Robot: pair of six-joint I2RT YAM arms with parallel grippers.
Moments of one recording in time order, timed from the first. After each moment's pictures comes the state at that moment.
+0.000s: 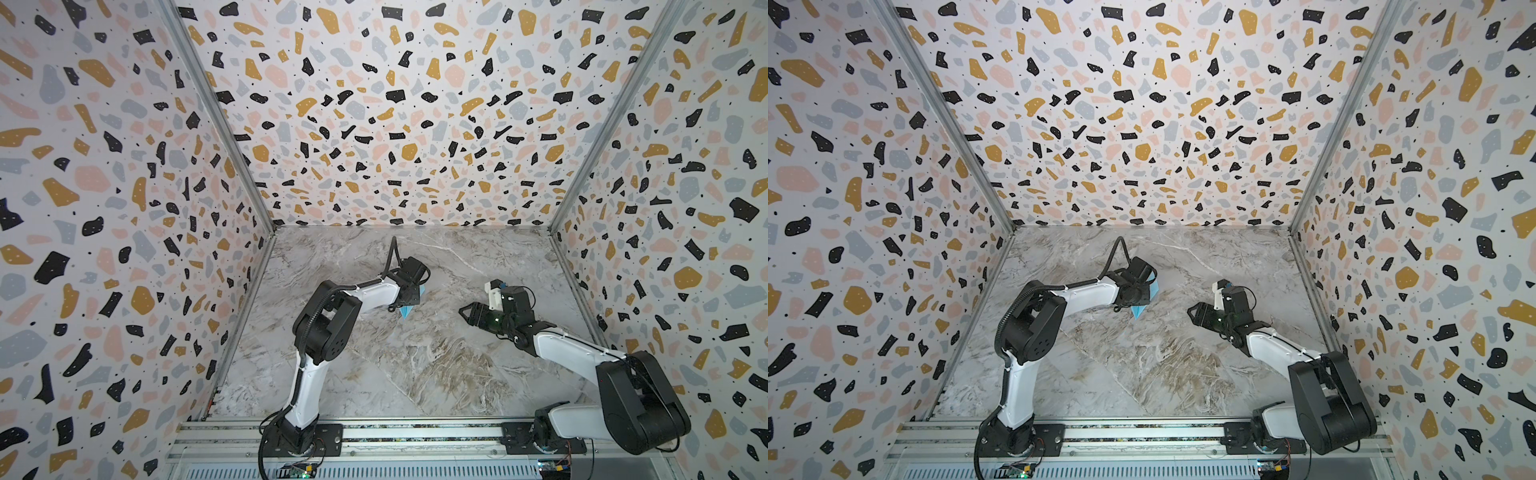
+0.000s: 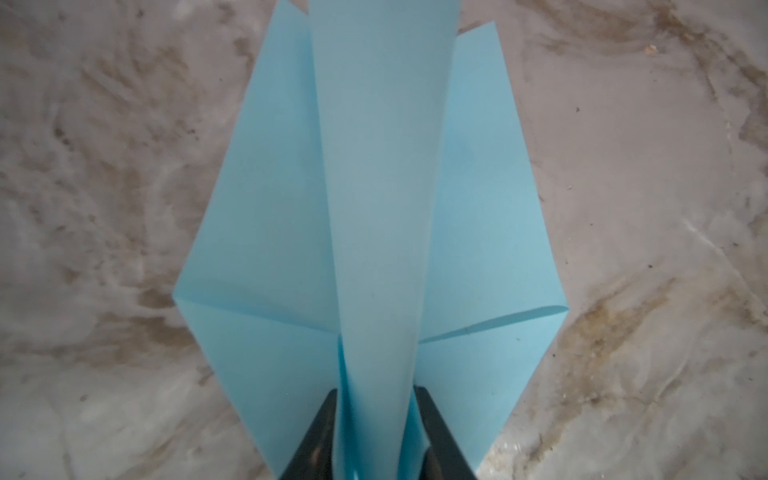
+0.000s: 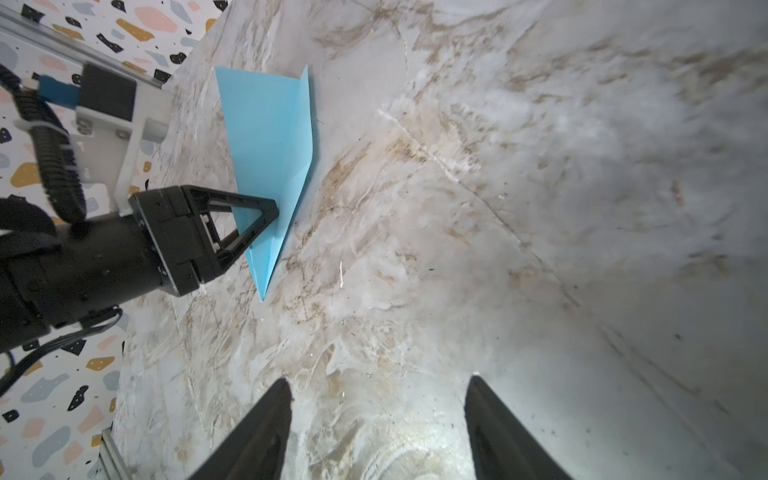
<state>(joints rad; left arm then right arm) -0.66 2.10 1.45 -0.44 -0.18 -0.58 0.31 1.32 0.56 0.04 -0.34 0.58</state>
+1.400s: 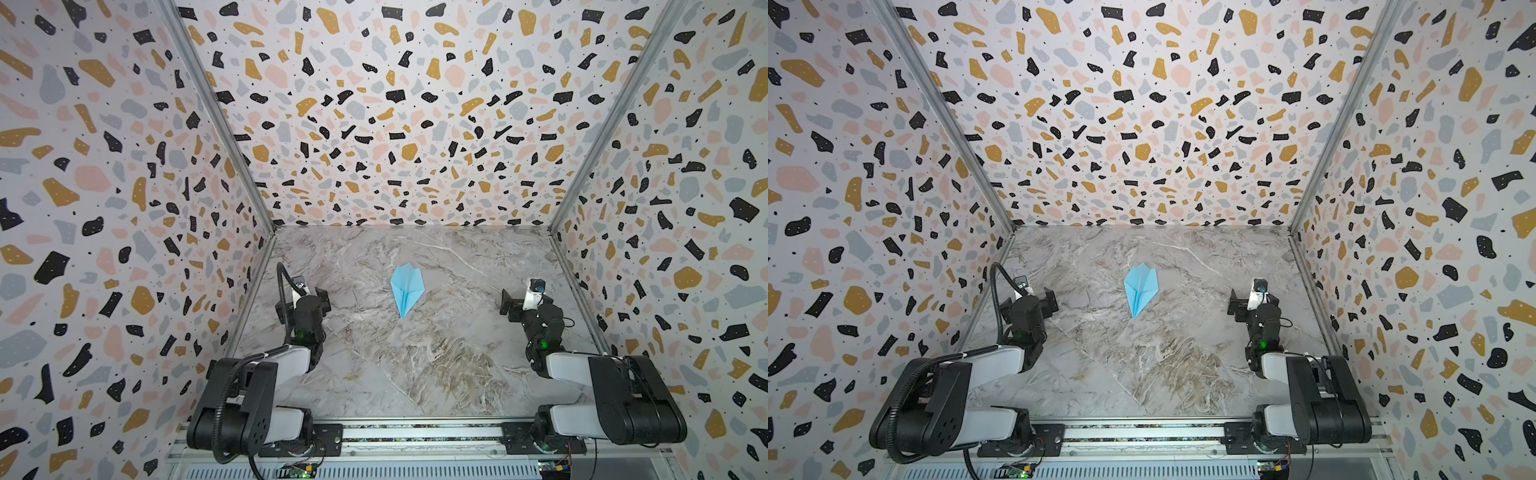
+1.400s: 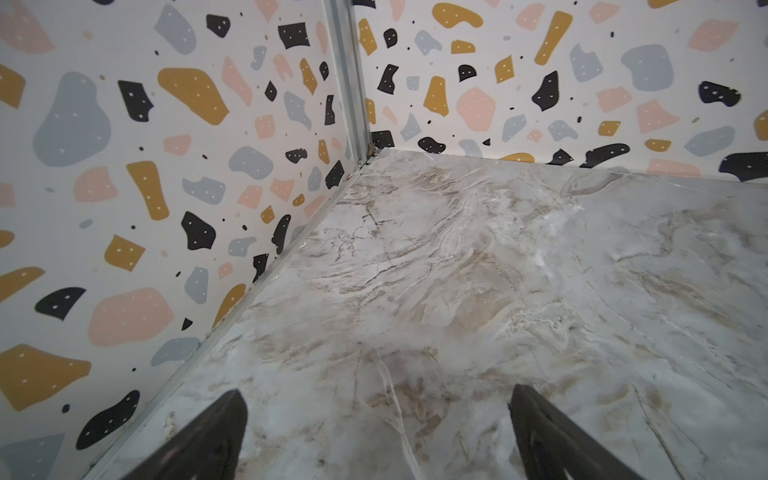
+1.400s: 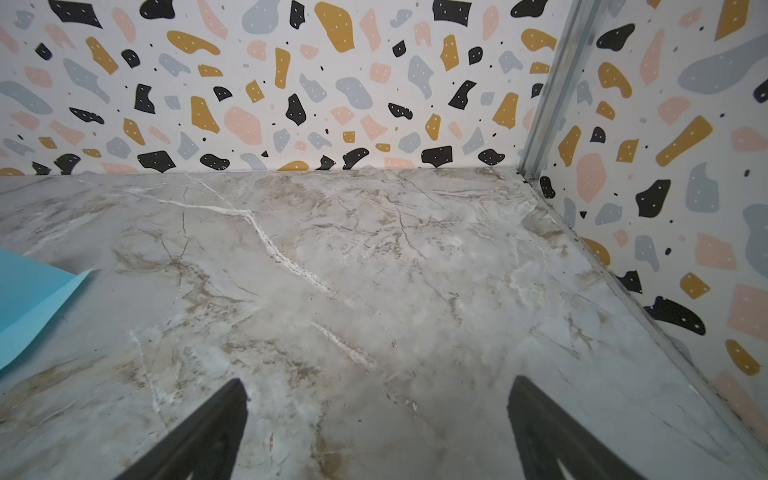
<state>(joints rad) -0.11 1.34 0.32 0.71 -0.53 -0.05 0.05 1.38 0.25 0.92 0.05 0.00</state>
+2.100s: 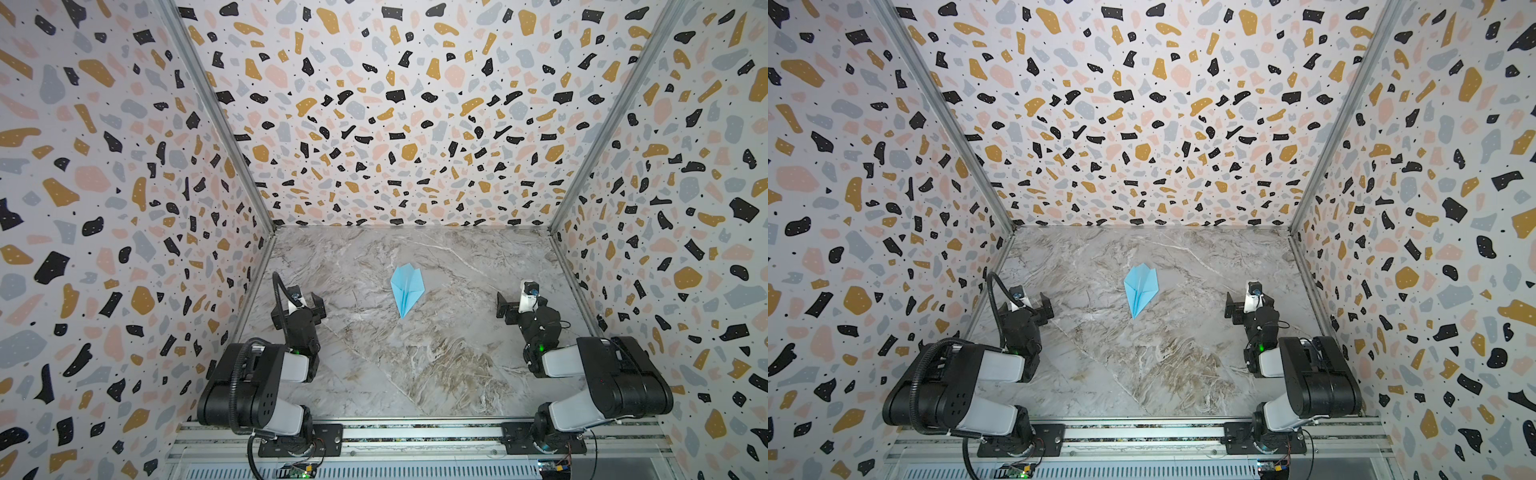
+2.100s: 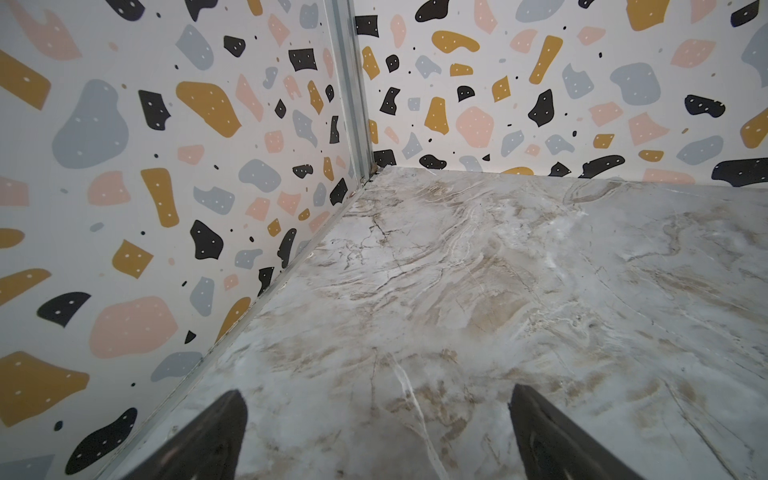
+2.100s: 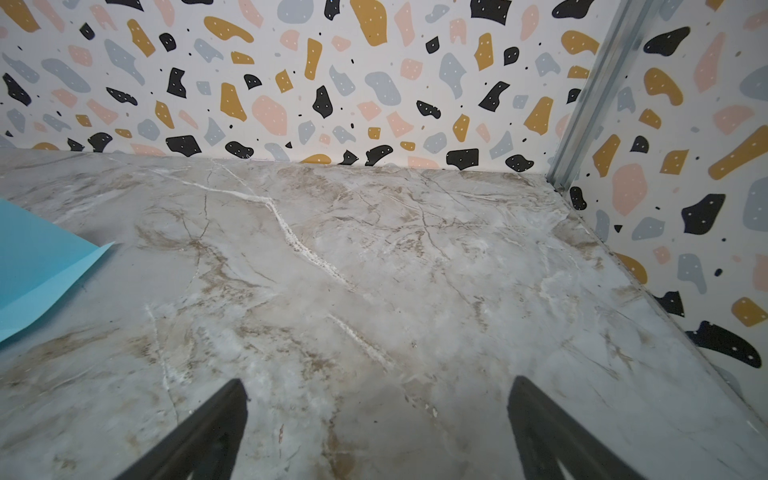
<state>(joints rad) -0.04 1.47 0.20 1.06 -0.45 0.02 0.05 1.50 0.22 1.08 -0.03 -0.05</state>
